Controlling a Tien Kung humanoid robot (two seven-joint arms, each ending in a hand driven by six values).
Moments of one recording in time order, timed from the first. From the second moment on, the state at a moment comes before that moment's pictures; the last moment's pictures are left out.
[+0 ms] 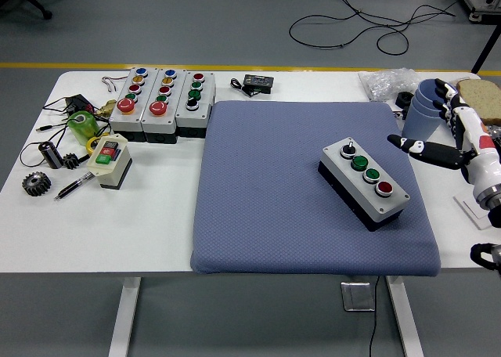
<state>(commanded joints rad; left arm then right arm) -0.12 0.00 -1.02 -0.18 1.26 -0.01 0.23 0.21 -0.38 1.18 1.69 -1.47 -0.33 -0.27</state>
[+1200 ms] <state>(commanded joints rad) -0.13 0.00 -0.99 -0.18 1.23 0.00 0.23 0.38 -0.19 0.92 1.43 -2.00 -0.27 -0.52</state>
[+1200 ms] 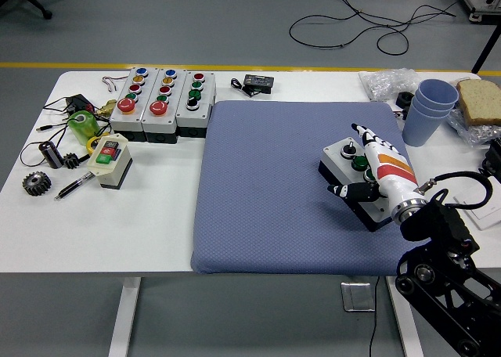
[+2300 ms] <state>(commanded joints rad) -0.14 0.00 -0.91 -0.18 1.16 0.00 0.22 0.49 -0.20 0.92 1.31 -1.95 -0.06 -0.65</state>
